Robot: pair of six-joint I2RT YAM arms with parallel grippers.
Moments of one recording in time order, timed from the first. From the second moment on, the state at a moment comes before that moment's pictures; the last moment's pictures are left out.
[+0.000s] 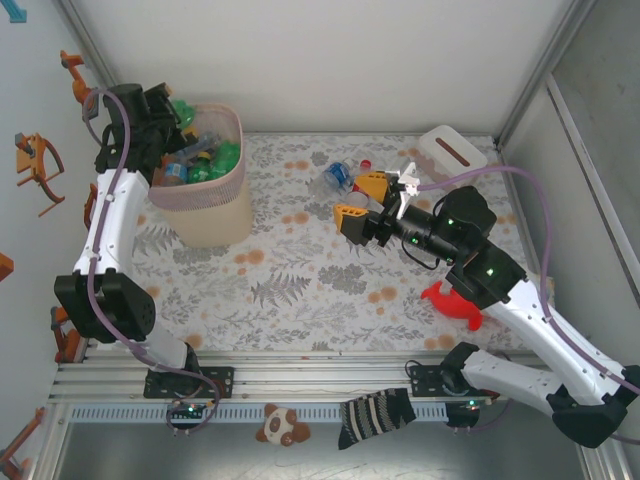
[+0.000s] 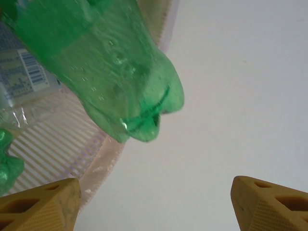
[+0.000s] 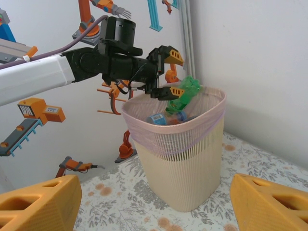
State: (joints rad) left arm -0.03 1.60 1.67 -0.43 0.13 -1.90; right arm 0.75 0.94 1.11 -0.13 -0.32 0.17
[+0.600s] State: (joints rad) left arm 0.00 1.88 2.13 -0.50 0.24 -1.63; right arm 0.75 0.94 1.11 -0.14 -0.32 0.17
